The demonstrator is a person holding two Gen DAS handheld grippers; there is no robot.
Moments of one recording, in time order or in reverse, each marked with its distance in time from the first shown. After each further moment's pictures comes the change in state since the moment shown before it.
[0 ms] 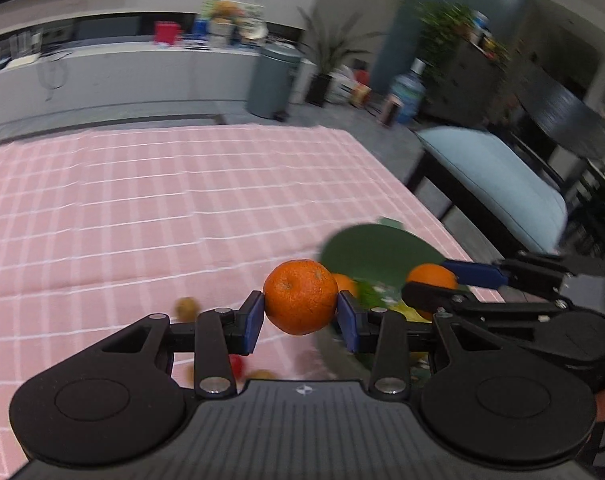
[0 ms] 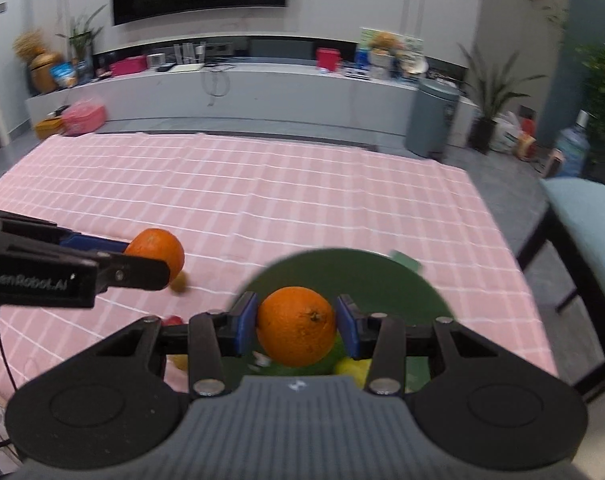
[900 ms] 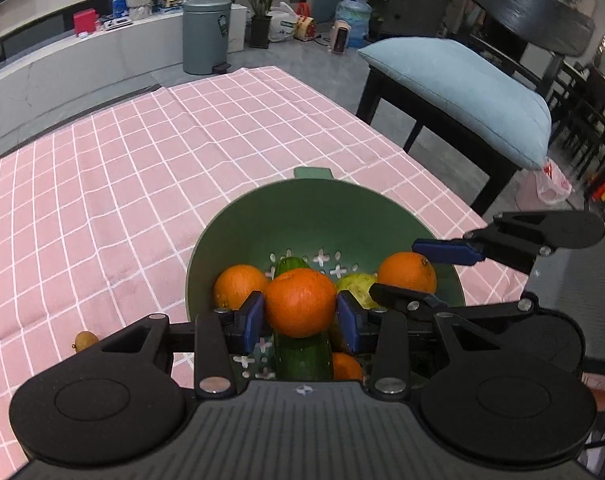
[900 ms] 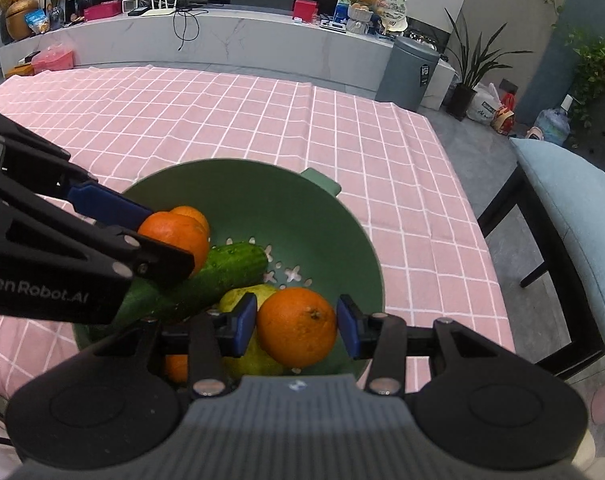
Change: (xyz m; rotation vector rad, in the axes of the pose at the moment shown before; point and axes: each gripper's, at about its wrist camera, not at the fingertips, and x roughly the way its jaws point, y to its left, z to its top) left arm 0.088 -0.073 0.011 0.194 0.183 -0.025; right arm 0.044 -0.057 -0.030 -0.070 0.140 -0.093
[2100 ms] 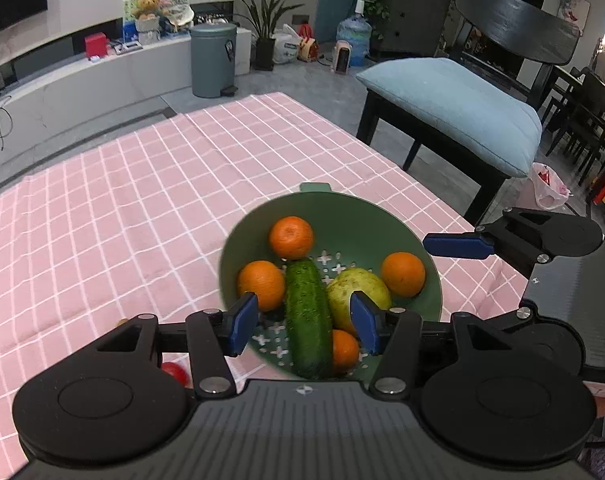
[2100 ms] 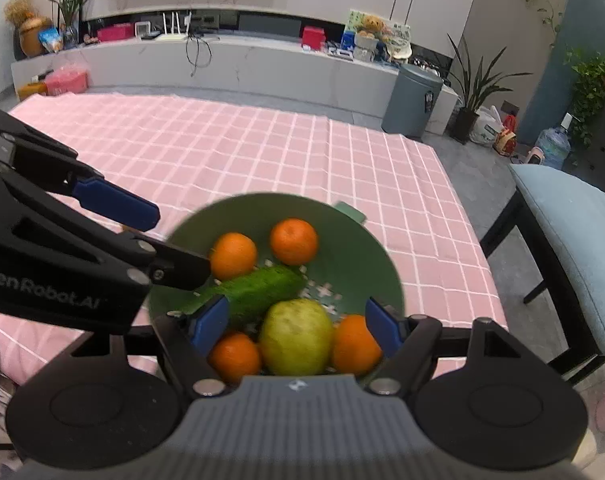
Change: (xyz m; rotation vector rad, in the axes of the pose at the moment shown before) left arm -0.061 -0.005 -0.015 0.035 -0.063 0.036; right arm -0.050 0.030 -0.001 0.005 -0.089 0.023
